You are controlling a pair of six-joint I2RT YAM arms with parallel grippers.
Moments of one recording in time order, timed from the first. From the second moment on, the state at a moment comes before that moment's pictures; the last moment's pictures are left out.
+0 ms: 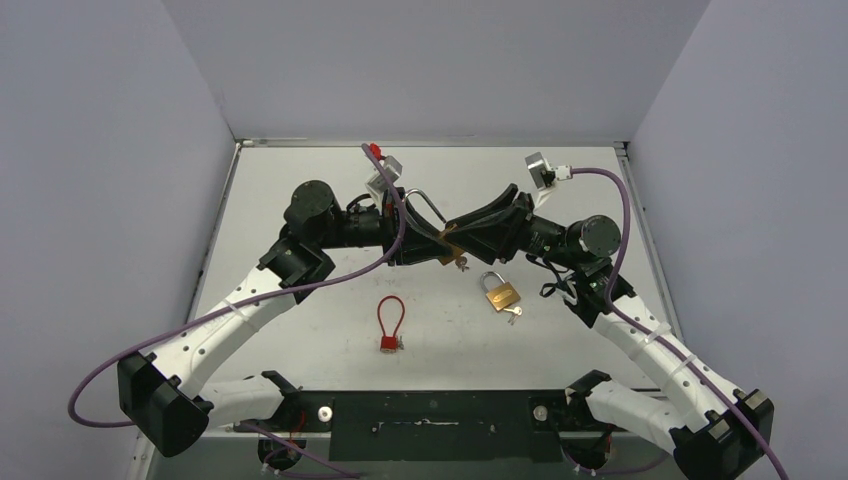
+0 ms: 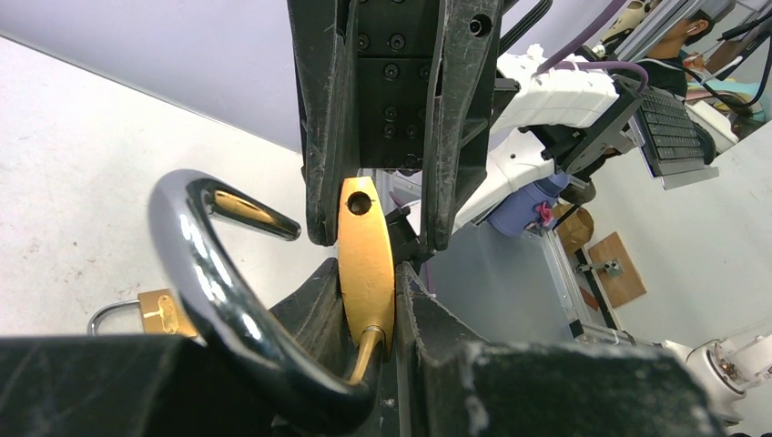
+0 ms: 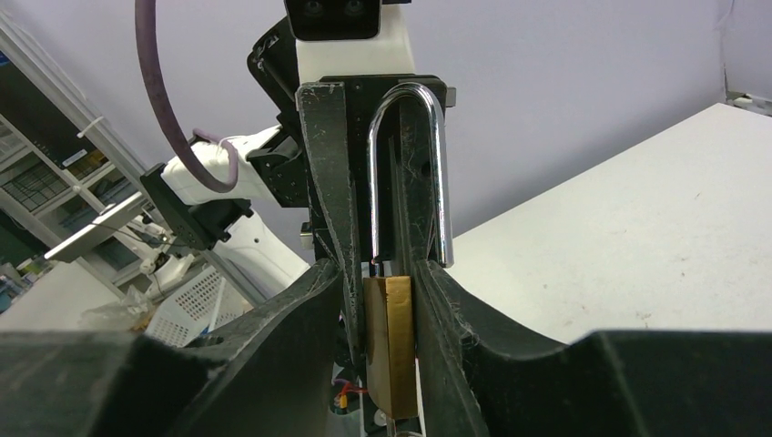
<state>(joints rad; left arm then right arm) -0.67 1.18 1.09 0.23 0.87 -0.61 0.55 0.99 0.85 0.52 -0.75 0.80</state>
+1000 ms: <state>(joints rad) -0.67 1.15 1.07 0.26 0.80 -0.61 0.55 0.98 0.84 0.48 -0.73 0.77</state>
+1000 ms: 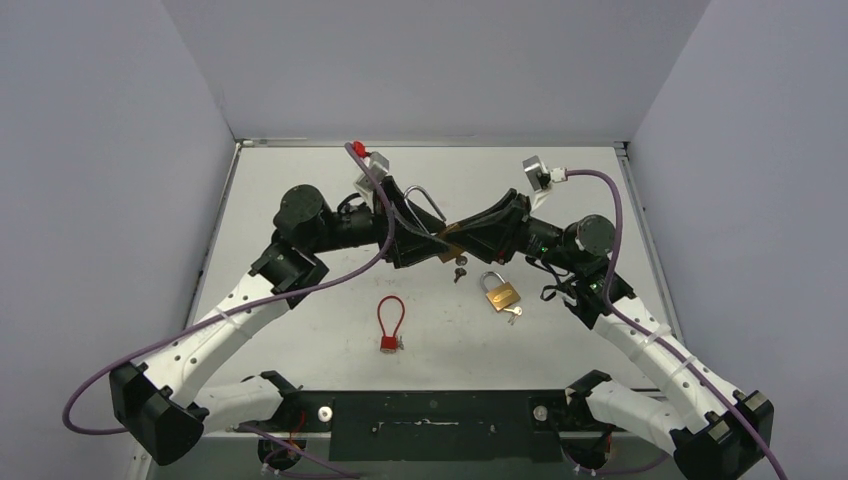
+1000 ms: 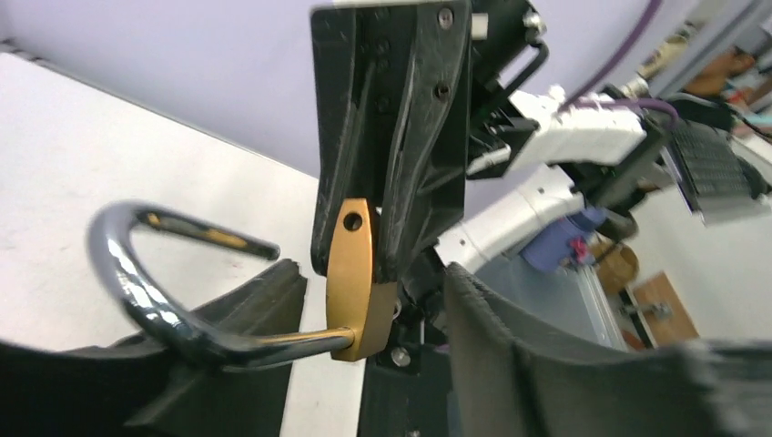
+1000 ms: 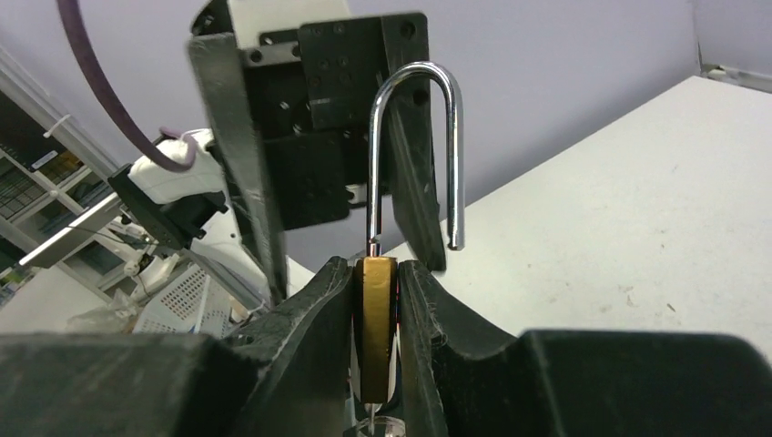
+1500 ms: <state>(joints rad) -0.61 1.06 1.07 -0.09 0.22 -0.49 0.54 0.98 0.84 0.23 -0.77 0.58</state>
